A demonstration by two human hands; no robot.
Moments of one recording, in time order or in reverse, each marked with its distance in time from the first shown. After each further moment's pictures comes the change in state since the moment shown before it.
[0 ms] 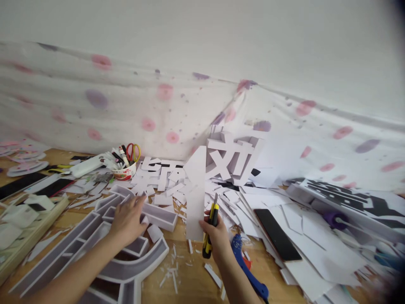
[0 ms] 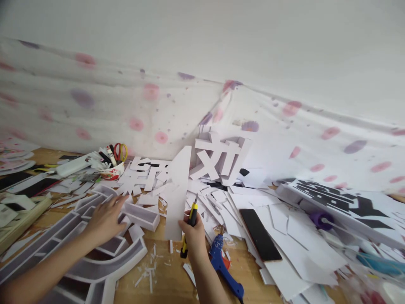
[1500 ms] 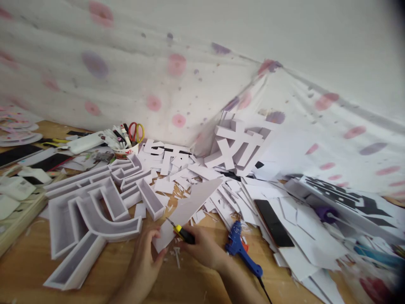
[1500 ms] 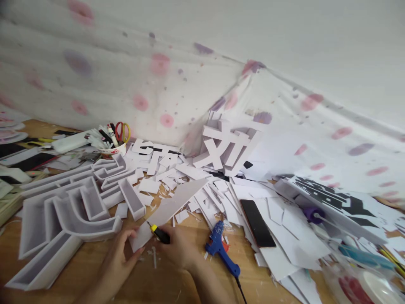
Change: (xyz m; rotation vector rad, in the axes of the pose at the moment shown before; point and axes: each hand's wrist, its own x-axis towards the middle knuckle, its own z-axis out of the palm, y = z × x) left_hand -0.111 0.044 0.108 -0.751 0.431 0.110; right_hand -0.051 -0.008 0.014 -0.688 -0.839 -0.053
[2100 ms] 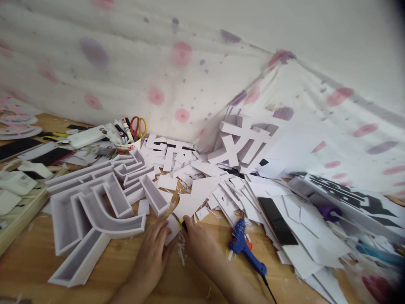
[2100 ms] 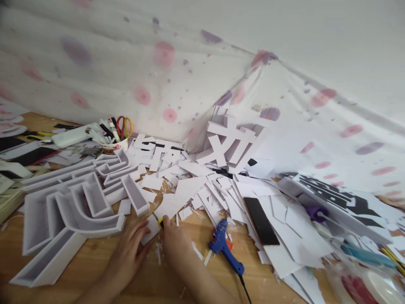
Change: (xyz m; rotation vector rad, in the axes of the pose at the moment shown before) left_hand 0.008 0.001 0.001 0.140 -0.085 0.202; right_hand 0.014 -0.008 0.025 -0.916 -0.002 0.316
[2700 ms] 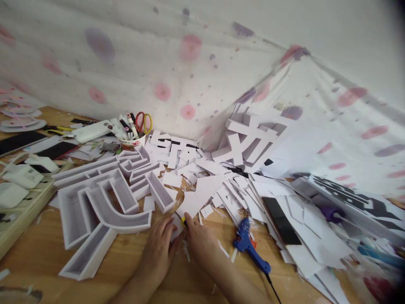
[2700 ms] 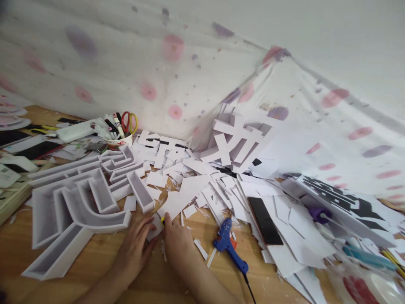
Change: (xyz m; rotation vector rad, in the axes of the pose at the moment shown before) left_hand 0.001 0.000 0.001 -0.025 -0.019 -0.042; right_hand 0.005 -0.009 0.013 -0.145 0.003 -0.032
